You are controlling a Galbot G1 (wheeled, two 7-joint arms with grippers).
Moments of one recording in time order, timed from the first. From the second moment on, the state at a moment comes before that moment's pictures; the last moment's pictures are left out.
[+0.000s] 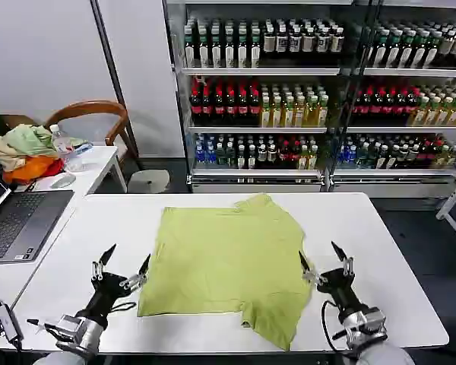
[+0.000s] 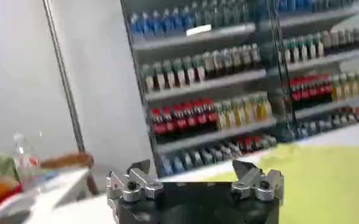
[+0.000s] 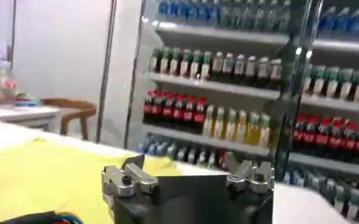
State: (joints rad) left arm 1.59 -1.09 -0.60 -2.09 -0.28 0.12 0.03; right arm -1.59 1.04 0.45 2.10 0.25 -0.08 0.04
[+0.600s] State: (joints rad) left arm 1.68 -1.06 -0.57 -2.17 -0.38 0.41 -0.06; right arm -1.77 1.00 0.38 2.17 0.24 -0.16 0.10
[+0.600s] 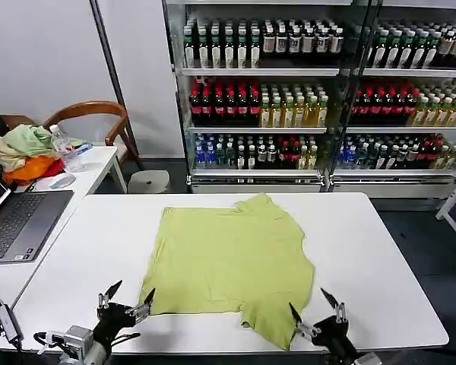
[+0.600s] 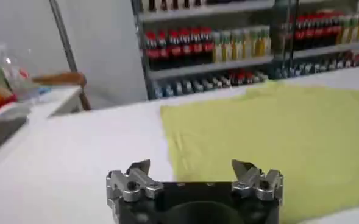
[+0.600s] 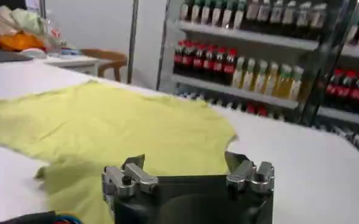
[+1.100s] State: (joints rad) left arm 1.66 -1.07 -0.56 -2.15 -0.43 0.49 -0.11; right arm -1.79 1.01 0.31 2.16 0.24 -0.19 0.16
